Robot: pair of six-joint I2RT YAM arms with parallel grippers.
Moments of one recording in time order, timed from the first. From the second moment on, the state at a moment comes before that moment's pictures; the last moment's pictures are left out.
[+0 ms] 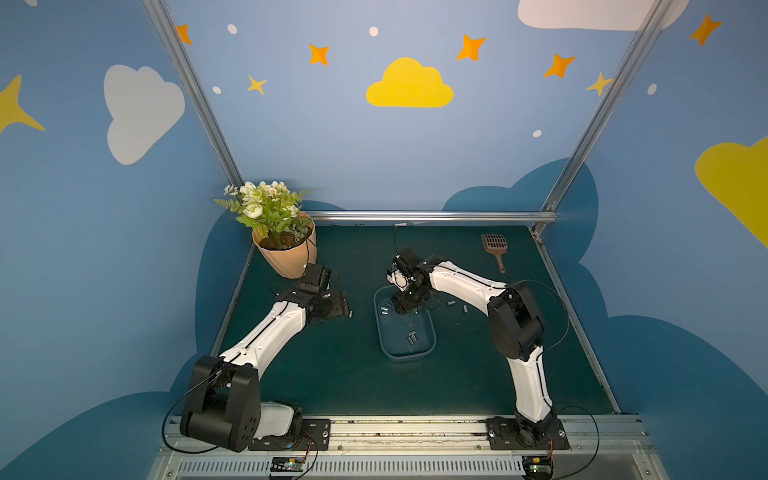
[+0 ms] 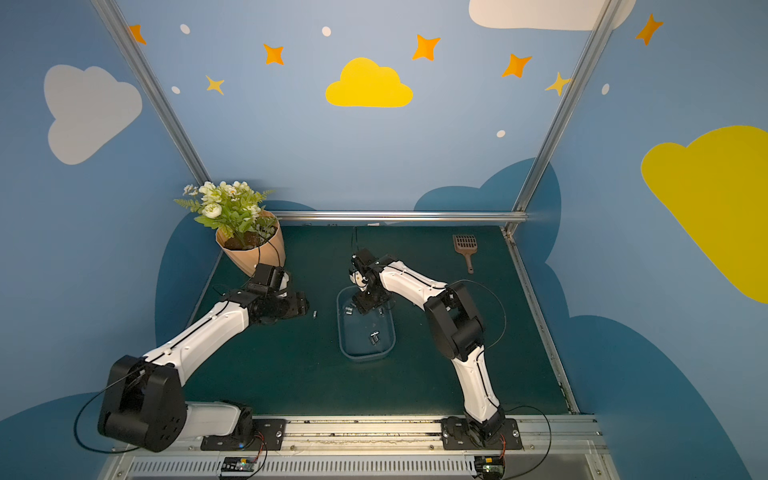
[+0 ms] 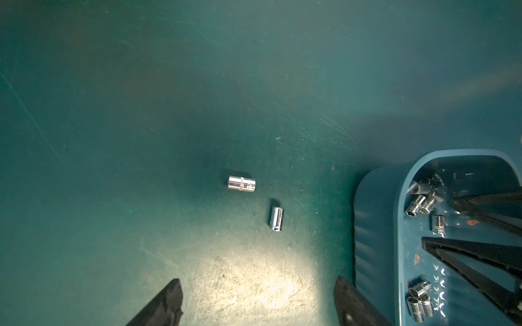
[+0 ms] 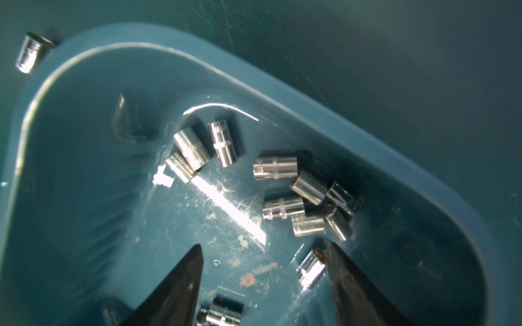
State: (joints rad) left arm -0.23 1.36 0.89 -0.58 0.06 -0.44; right arm 0.74 2.13 1.70 -0.88 -0.10 0.02
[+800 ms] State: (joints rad) left arm -0.23 1.35 0.87 -0.57 0.07 -0.45; right arm 0.75 2.18 1.73 -0.88 -0.08 0.04
